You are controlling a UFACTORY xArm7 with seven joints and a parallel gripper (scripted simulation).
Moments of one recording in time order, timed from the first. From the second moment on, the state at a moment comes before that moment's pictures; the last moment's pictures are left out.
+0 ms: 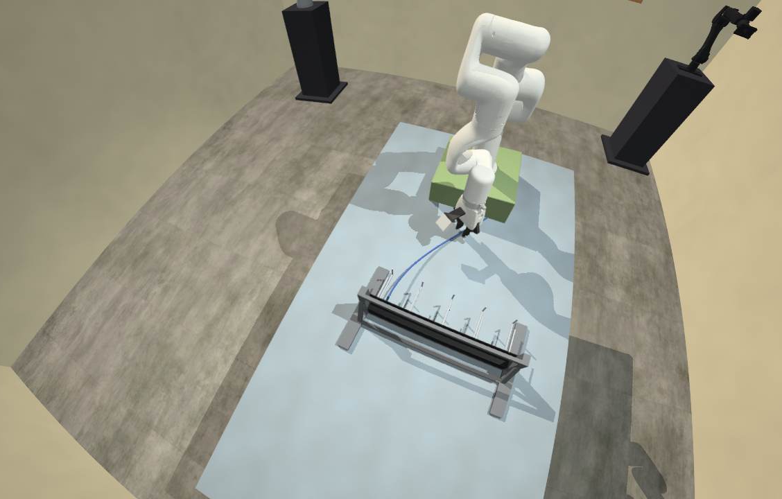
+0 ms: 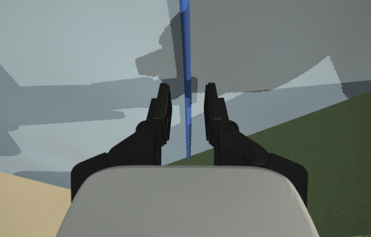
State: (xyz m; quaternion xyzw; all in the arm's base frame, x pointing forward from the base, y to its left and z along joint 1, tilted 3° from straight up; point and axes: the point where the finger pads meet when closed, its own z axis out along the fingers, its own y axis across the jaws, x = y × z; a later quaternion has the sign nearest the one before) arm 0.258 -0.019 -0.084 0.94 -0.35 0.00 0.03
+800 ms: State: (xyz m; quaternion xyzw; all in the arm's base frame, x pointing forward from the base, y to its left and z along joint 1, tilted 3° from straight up) arm 0.258 -0.019 -0.088 0.94 -0.35 0.00 0.03
